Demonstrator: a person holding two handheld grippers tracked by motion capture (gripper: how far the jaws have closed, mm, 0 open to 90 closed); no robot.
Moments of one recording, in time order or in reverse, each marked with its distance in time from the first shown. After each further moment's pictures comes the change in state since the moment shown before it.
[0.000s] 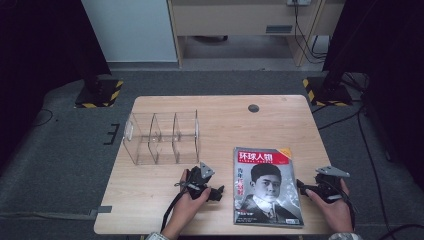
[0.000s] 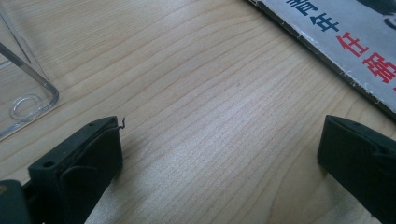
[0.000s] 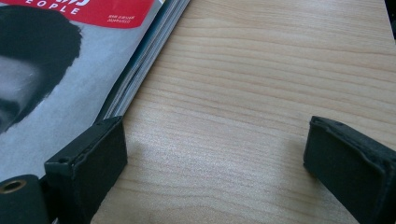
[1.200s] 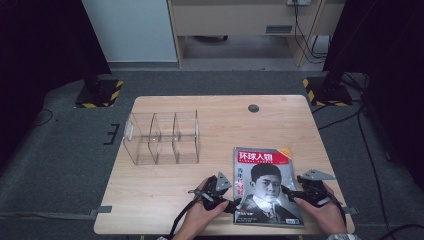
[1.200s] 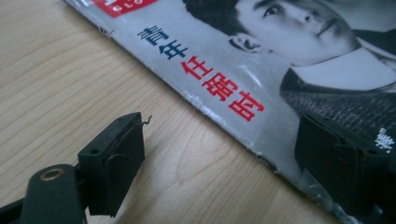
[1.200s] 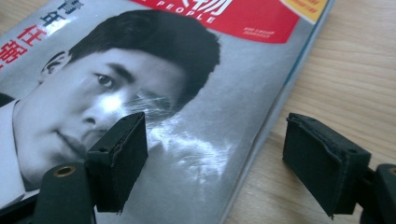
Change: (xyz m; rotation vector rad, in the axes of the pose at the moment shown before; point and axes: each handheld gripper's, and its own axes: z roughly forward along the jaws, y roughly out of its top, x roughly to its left) left arm -0.053 0.007 -0.001 -0.068 -0.207 0.120; right arm 0.044 0.002 -0.004 -0.021 0.228 -0.109
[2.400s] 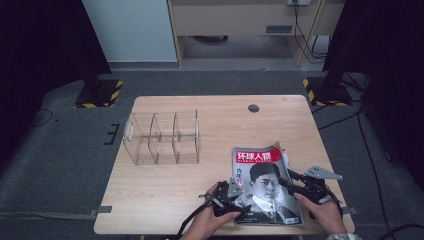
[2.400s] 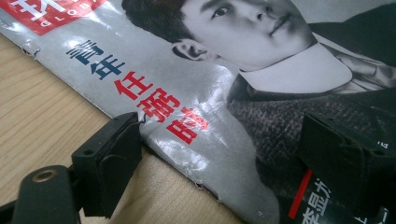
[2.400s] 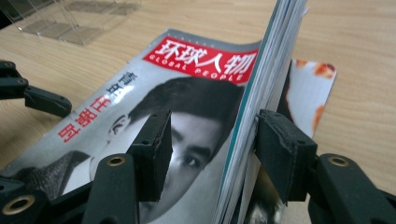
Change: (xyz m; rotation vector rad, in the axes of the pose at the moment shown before) left arm -0.026 0.006 0.014 0.027 -0.036 0.056; right arm 0.005 0.014 -0.010 -0.187 0.130 0.051
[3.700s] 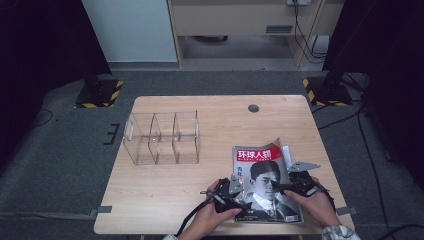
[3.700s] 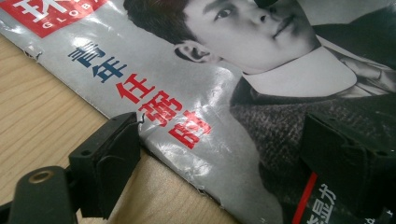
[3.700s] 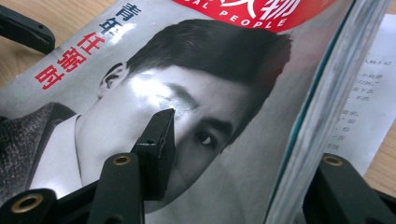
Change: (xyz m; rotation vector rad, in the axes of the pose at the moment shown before) left arm 0.006 0.006 0.006 0.003 -0.002 -0.003; right arm 0.005 0.010 0.034 0.264 0.019 -0.118
